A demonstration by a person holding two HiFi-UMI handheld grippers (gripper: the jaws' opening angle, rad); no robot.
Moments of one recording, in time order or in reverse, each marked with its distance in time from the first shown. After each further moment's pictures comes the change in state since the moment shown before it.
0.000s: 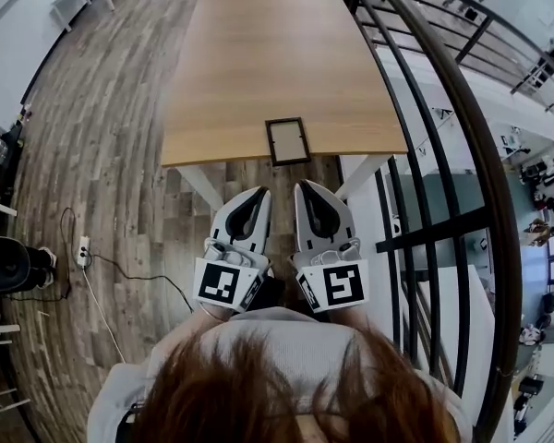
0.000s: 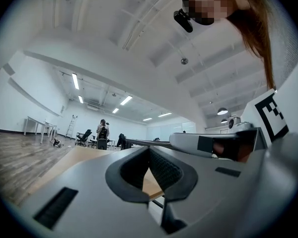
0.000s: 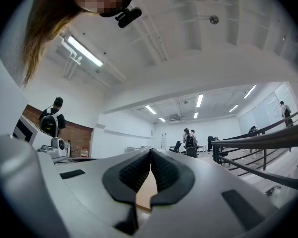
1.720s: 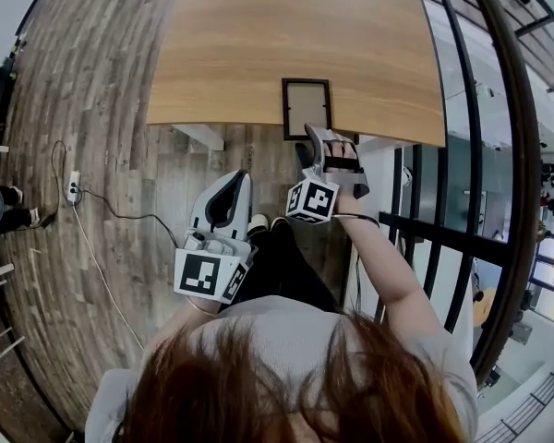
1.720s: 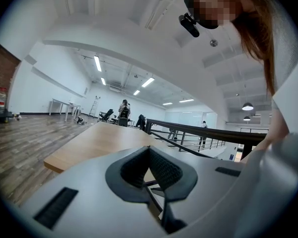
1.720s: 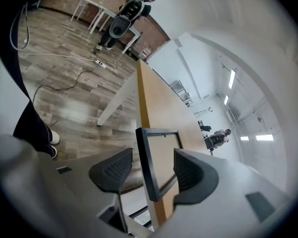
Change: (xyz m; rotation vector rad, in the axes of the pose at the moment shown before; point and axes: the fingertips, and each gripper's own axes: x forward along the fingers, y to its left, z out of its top) left arm 0.028 0.086 -0.096 -0.150 0.212 0.223; right arm 0.123 -0.071 -0.316 -1.097 0.725 0.346
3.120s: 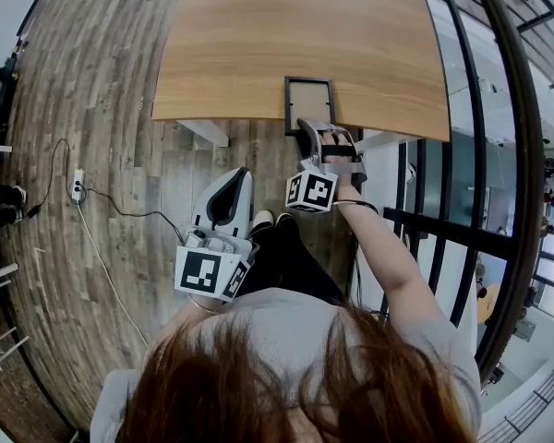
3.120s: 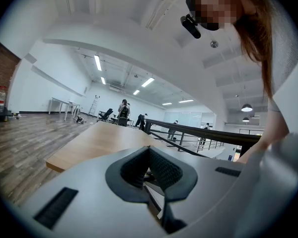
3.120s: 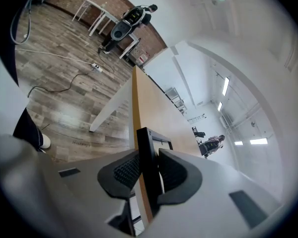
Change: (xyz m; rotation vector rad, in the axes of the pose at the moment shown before) left arm -0.012 0.006 0.006 -0.011 0.001 -0.009; right arm 0.007 -0.013 0.029 0.011 -0.083 -0.076
